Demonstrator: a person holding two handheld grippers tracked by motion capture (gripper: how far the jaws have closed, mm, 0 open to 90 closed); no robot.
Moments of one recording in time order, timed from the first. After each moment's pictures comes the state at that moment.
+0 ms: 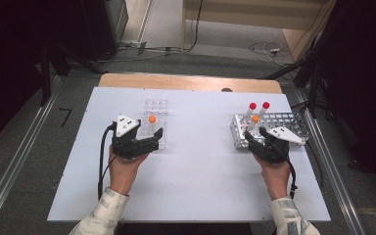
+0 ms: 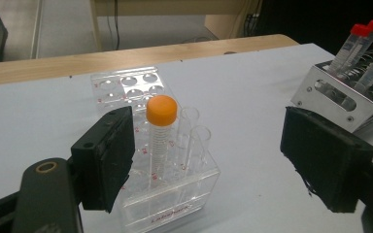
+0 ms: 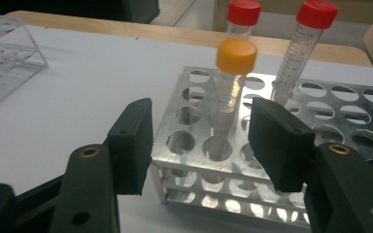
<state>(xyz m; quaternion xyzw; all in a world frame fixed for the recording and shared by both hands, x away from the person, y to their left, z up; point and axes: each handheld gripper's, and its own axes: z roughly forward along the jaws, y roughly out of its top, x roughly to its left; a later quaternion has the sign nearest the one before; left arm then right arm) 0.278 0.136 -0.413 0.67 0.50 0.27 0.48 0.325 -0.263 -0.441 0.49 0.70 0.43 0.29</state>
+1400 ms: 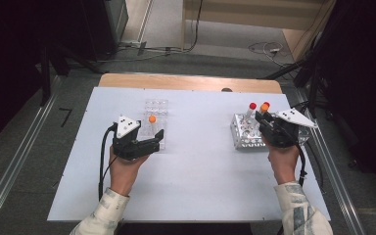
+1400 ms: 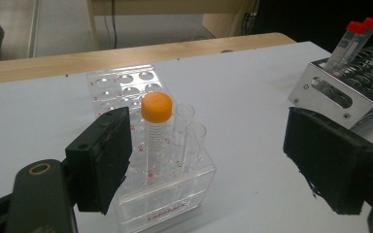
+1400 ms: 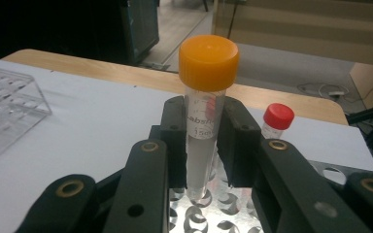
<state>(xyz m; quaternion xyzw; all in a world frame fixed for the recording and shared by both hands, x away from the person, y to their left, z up) 0.277 0.136 -0.414 0.67 0.50 0.26 0.48 0.338 -0.265 -0.389 0.46 0.69 0.45 0.33</state>
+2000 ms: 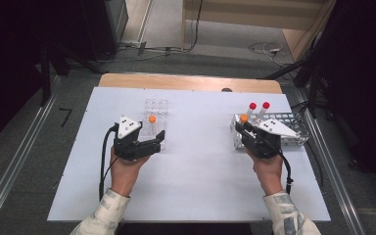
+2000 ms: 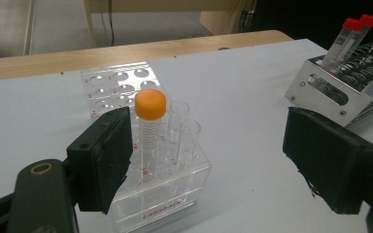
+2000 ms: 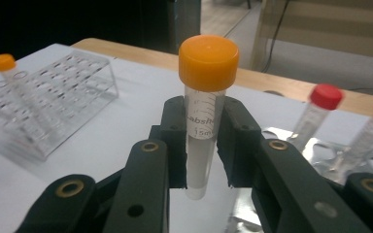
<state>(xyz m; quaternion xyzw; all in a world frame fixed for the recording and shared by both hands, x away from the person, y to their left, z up) 0.275 0.132 -0.414 0.68 0.50 0.26 0.48 0.313 -0.223 -0.405 0.42 0.72 0.48 0.27</state>
